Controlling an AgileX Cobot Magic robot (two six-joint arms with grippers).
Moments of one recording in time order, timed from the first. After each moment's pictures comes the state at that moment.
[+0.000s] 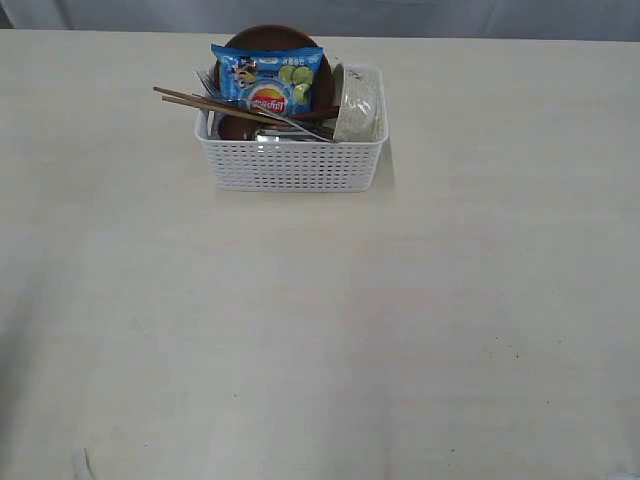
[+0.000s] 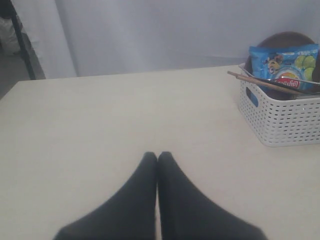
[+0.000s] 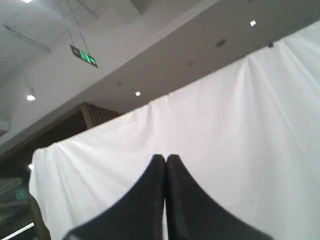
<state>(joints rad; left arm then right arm) -0.11 0.00 0.00 0.11 0.31 -0.07 0.03 0.23 -0.78 0.01 0.04 0.57</state>
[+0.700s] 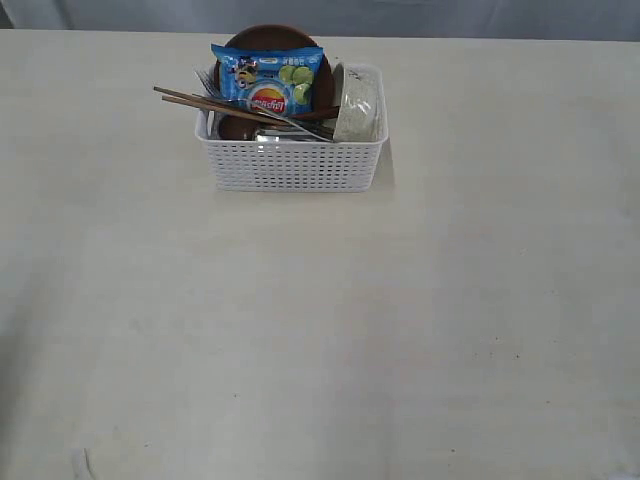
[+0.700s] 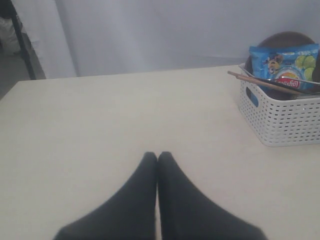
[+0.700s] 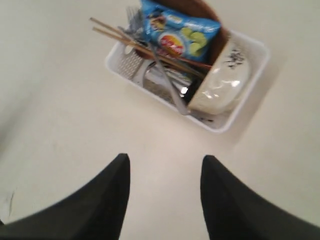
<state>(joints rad) -0.11 0.00 0.00 0.11 0.31 -0.07 0.37 1.54 -1.60 0.35 1.19 -0.24</state>
